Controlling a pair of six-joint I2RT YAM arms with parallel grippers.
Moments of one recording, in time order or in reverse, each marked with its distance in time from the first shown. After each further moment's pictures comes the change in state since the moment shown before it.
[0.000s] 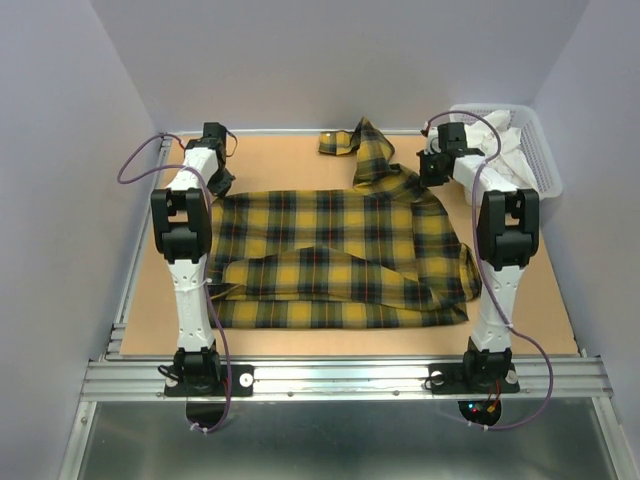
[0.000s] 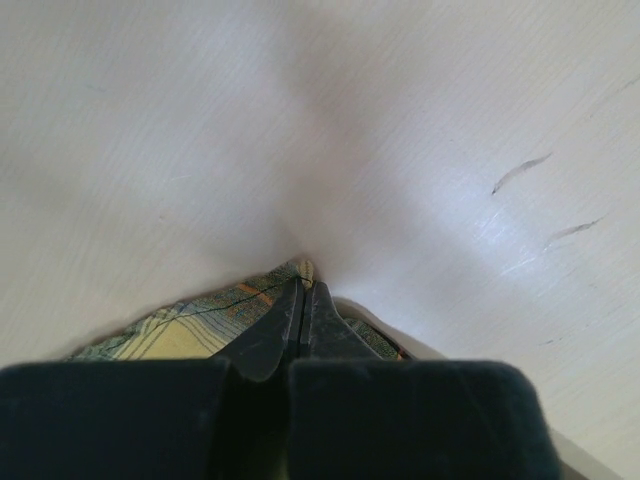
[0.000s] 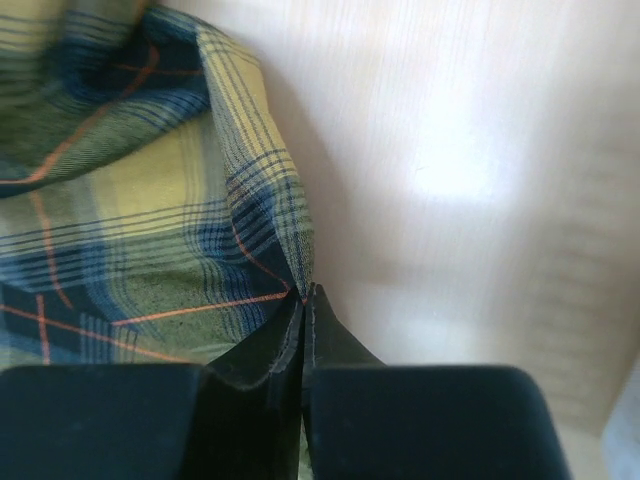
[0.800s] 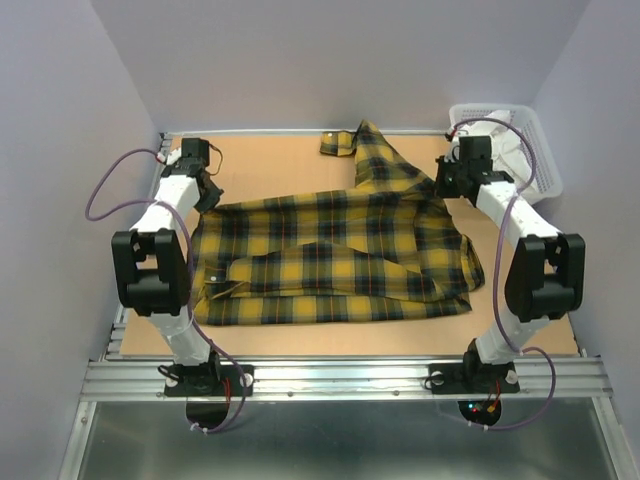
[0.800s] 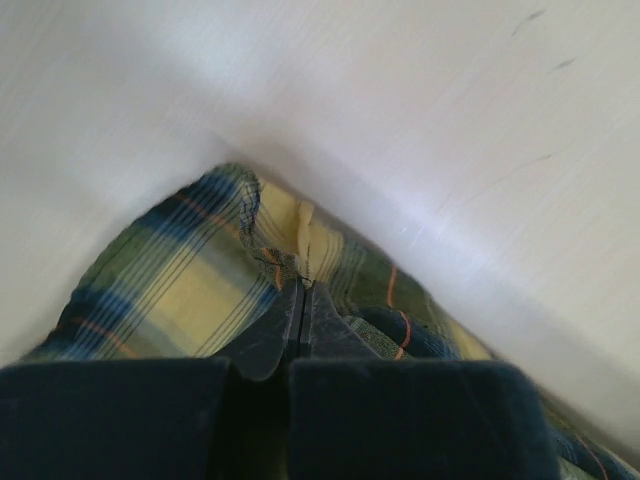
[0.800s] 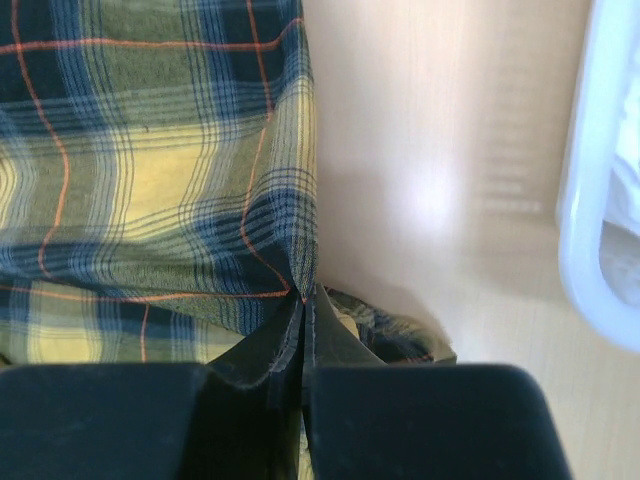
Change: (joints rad) left arm 0.008 -0.550 -0.564 0.179 0.016 -0.025; right arm 0.001 -0.481 -0.416 0.097 0.047 0.108
